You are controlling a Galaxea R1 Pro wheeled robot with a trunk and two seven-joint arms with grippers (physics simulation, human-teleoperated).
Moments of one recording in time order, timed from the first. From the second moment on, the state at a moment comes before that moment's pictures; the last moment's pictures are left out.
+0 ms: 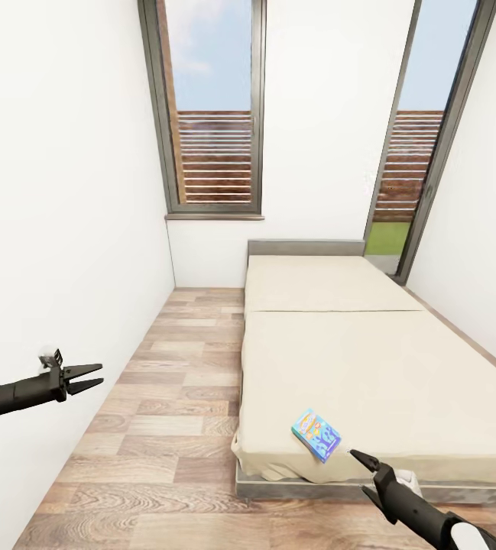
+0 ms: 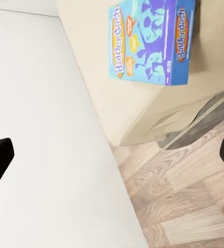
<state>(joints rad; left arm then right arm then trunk) -0.86 0.56 0.14 -0.37 0.15 0.73 -1.55 -0.17 -0.15 -0.31 -0.95 -1.01 0.75 0.34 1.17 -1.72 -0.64</state>
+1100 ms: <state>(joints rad) -0.86 0.56 0.14 -0.37 0.15 0.73 -1.55 -0.17 -0.19 -0.31 -0.95 -1.01 0.73 0.35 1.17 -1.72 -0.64</state>
